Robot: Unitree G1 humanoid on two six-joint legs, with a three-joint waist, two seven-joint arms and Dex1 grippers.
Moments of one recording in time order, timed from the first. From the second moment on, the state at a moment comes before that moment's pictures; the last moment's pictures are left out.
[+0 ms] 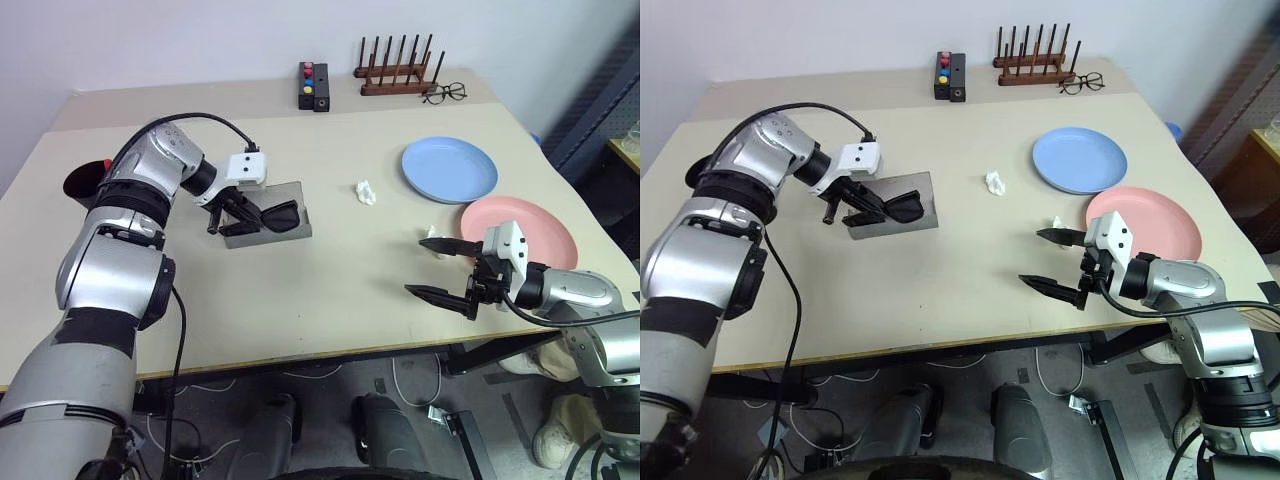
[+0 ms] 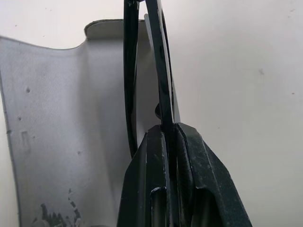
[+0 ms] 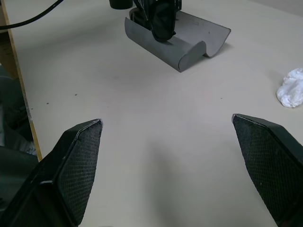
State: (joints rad) left arm -1.32 0.53 -0.32 1.22 0.29 -0.14 -1.56; right arm -0.16 -0.76 -0.11 -0.15 0.52 0.28 1.10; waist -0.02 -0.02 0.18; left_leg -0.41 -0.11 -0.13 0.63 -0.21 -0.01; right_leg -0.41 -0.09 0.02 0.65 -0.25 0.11
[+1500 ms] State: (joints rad) left arm -1.32 0.52 -0.27 1.25 0.28 -0.11 -1.29; right arm -0.22 -0.74 -0.10 -0.08 0.49 0.24 1.11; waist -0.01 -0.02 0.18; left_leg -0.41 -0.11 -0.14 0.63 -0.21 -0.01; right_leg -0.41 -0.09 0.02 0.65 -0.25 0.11
